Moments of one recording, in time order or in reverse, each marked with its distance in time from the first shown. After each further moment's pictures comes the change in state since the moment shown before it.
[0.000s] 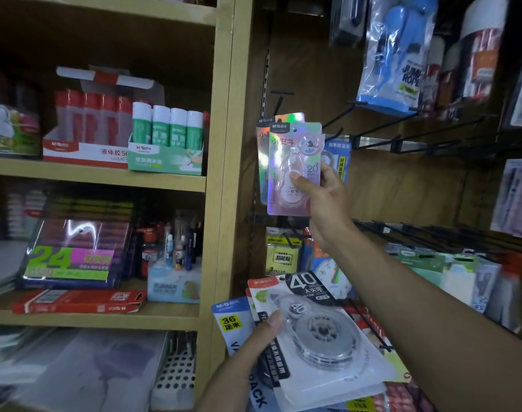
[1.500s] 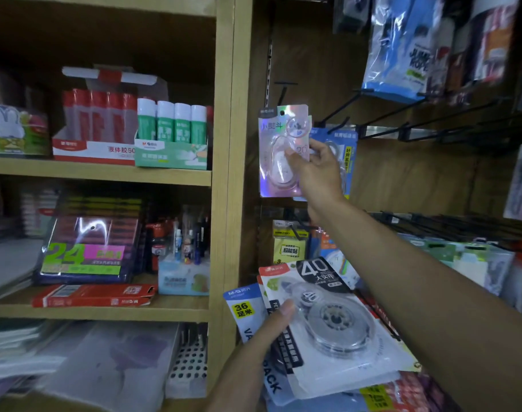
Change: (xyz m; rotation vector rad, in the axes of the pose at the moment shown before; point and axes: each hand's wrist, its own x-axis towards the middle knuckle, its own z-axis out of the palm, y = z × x) left_hand 0.003 -0.005 0.007 -0.248 -0.115 0.092; right_hand 0.008 -0.017 0.032 -0.135 0.064 -0.015
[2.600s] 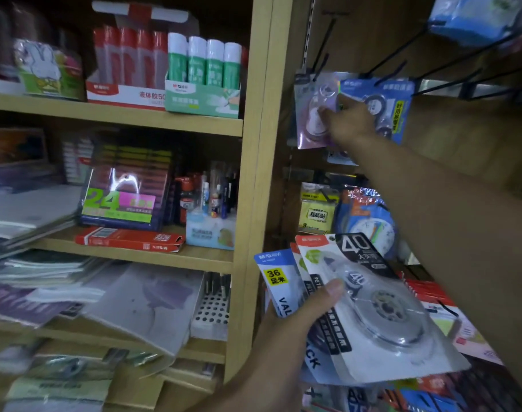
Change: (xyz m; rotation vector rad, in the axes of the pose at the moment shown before) left_hand -0.025 -0.048 -0.018 -0.390 -0.080 -0.039; right_hand 0.065 0.025 0.000 -0.683 -0.074 -0.023
